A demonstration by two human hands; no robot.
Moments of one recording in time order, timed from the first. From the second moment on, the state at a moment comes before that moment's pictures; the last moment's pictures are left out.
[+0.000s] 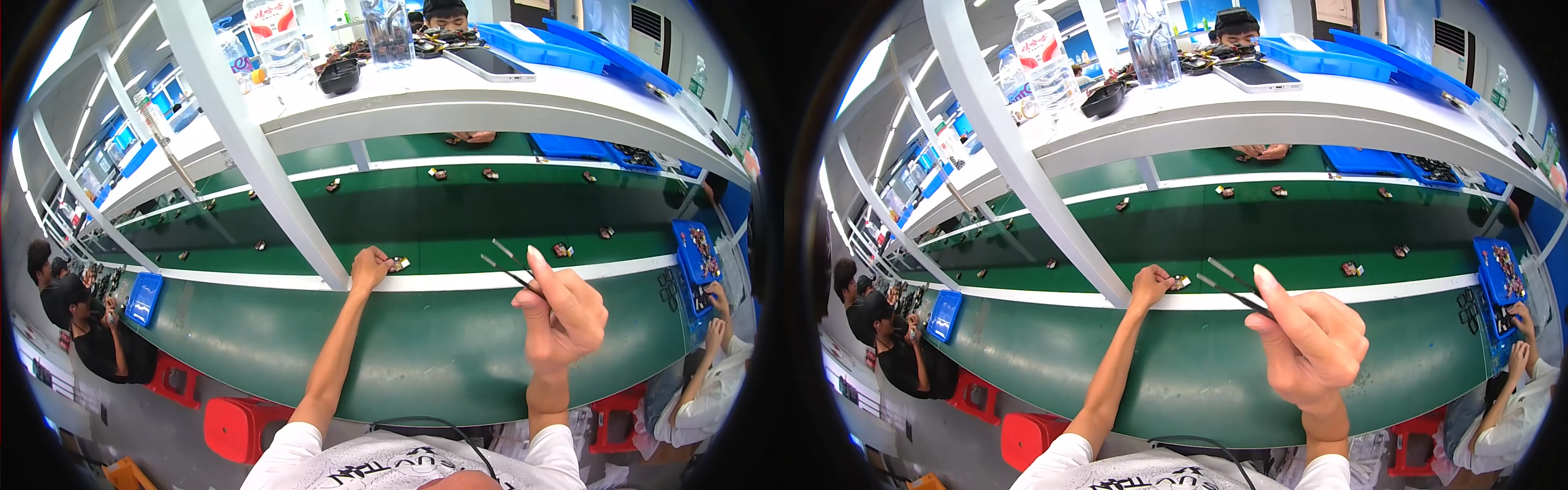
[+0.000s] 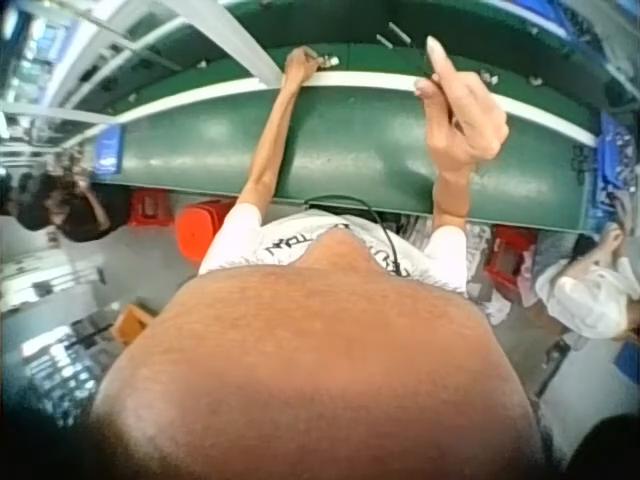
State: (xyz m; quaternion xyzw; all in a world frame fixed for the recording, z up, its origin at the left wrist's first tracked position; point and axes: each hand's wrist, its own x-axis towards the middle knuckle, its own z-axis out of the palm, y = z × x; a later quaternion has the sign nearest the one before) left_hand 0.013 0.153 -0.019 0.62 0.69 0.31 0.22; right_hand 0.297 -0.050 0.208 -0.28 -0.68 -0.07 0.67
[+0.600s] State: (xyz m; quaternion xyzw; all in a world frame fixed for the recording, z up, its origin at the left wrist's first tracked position) left_hand 0.058 0.042 0.165 0.60 0.39 0.57 0.40; right_hand 0.269 -0.035 0.199 -0.27 -0.66 0.15 0.69
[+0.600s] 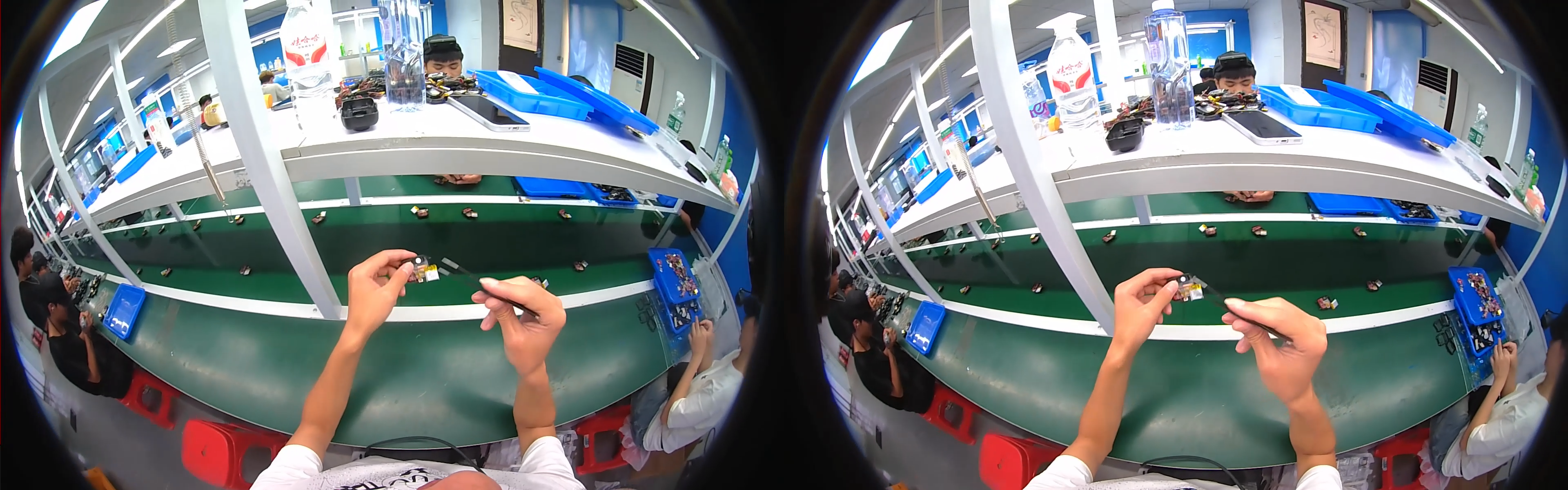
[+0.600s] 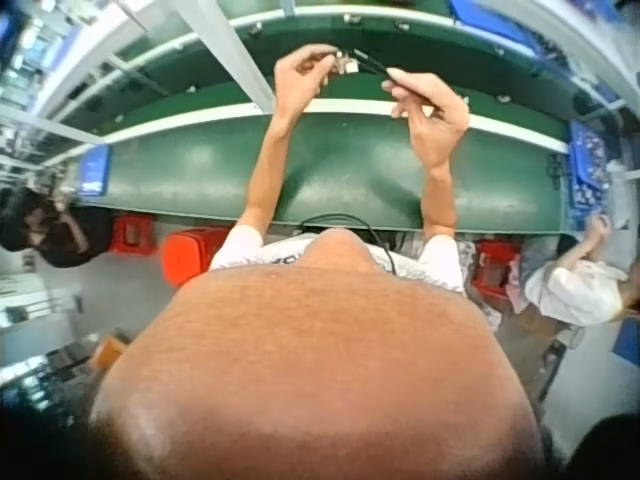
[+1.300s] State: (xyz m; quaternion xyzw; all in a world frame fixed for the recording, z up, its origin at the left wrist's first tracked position) left_hand 0.063 0.027 0.173 0.62 0.32 0.64 0.31; right_hand 0.263 -0.006 0.174 -0.23 -0.54 0.42 0.69
